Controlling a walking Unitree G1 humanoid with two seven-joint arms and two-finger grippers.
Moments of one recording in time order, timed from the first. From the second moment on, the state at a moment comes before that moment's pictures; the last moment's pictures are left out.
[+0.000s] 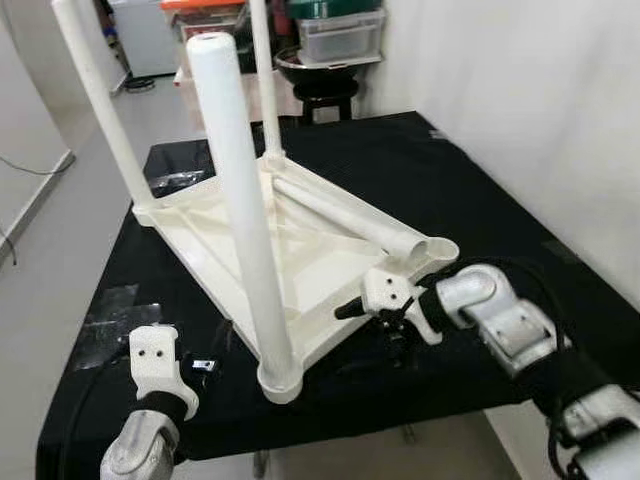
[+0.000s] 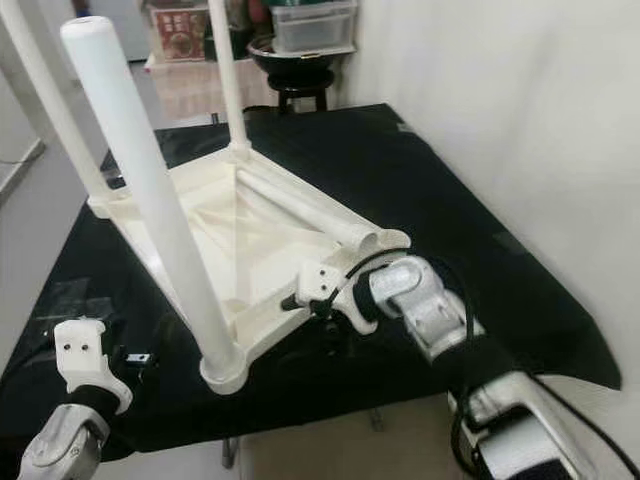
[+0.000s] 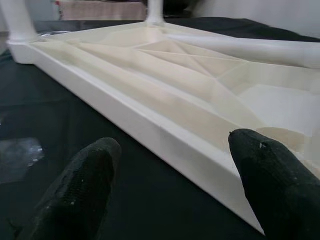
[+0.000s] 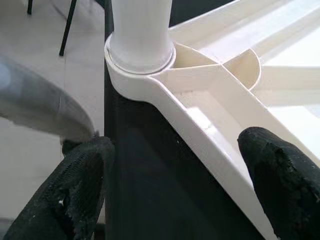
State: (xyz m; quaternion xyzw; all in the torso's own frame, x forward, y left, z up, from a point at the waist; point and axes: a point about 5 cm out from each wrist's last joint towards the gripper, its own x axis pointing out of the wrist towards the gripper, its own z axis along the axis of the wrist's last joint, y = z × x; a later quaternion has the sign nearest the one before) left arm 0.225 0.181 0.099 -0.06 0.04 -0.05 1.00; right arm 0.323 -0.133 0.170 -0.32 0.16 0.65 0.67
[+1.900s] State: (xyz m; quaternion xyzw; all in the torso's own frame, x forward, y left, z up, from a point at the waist) left arm 0.156 0.119 0.095 -0.09 0.11 -0.22 0.97; right arm 0.376 -0.096 0.149 -0.65 0.23 0.53 0.49
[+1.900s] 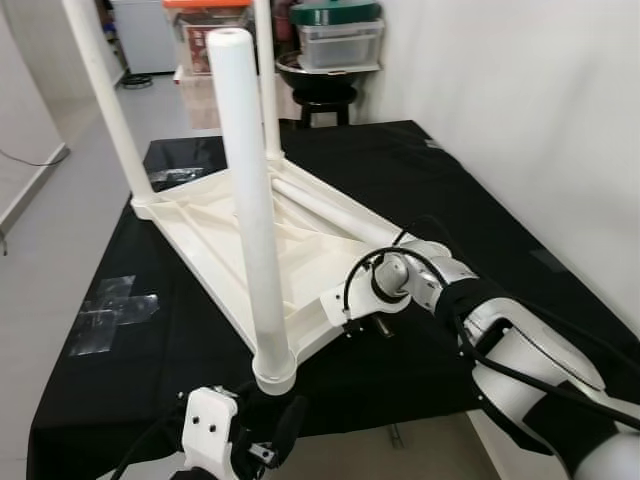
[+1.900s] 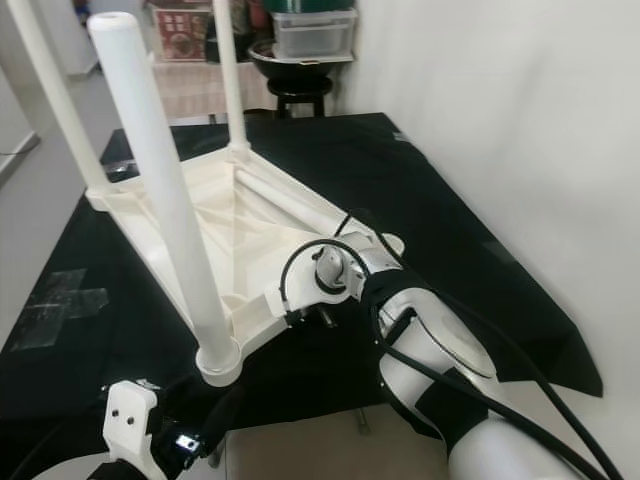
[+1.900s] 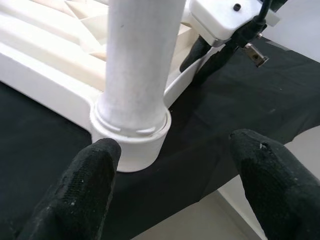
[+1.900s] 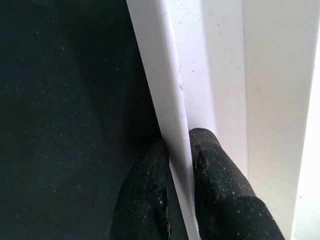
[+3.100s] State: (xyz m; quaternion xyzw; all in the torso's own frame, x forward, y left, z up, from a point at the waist) left arm 0.168 0.124 0.101 -0.07 0.09 -0.22 0.97; right arm 0.326 0.042 0.123 -0.36 0.09 0.61 0.70
